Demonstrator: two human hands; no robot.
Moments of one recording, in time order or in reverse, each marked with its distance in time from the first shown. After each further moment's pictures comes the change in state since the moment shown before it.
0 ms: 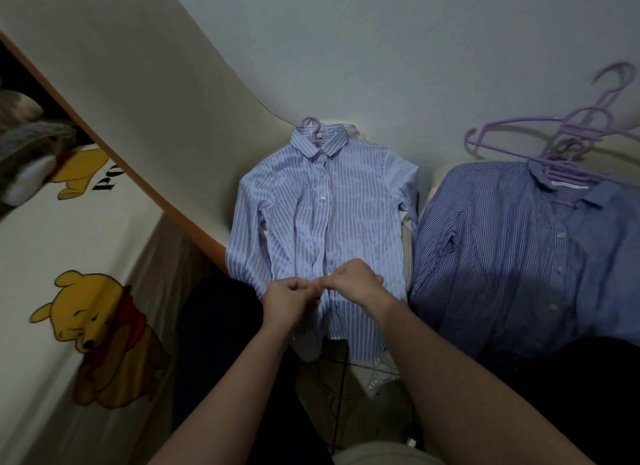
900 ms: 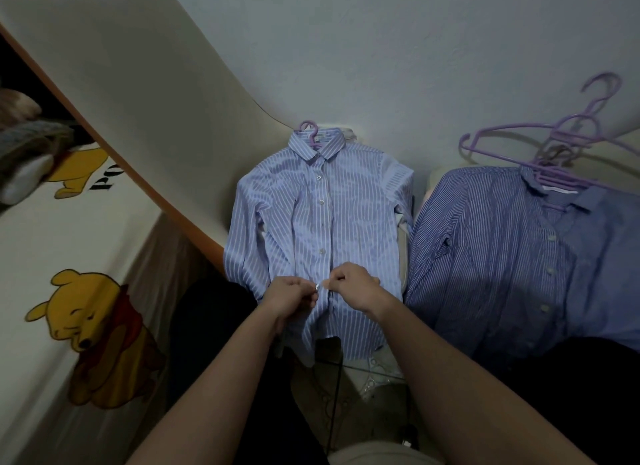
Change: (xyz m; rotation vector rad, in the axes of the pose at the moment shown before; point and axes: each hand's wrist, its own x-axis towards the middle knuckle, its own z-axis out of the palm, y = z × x) left_hand 0.010 0.013 -0.004 0.001 -0.192 -0.149; right_hand 0.004 0.021 0.001 0.012 -0.064 -0.169
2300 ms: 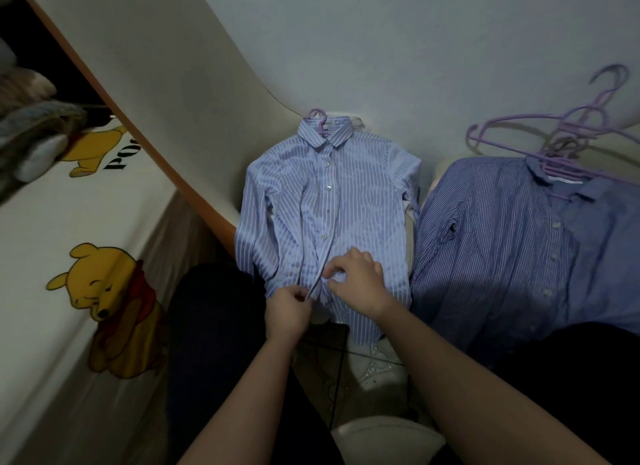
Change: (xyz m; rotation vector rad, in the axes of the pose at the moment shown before) left_hand -0.029 -0.055 -0.002 0.504 0.350 0.209; right_hand -0.037 -0.011 0.021 -0.338 0.195 -0.167
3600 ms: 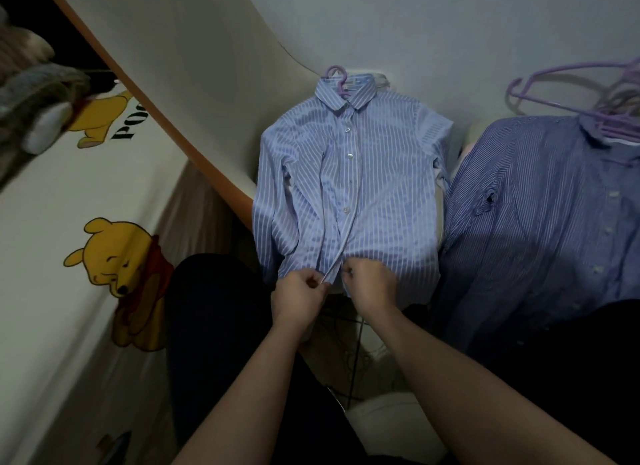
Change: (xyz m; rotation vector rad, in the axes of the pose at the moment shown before) left_hand -0.003 -0.023 -0.018 0.049 -0.071 0.023; right_hand -0.009 -0.008 0.063 -0.173 0.082 0.183
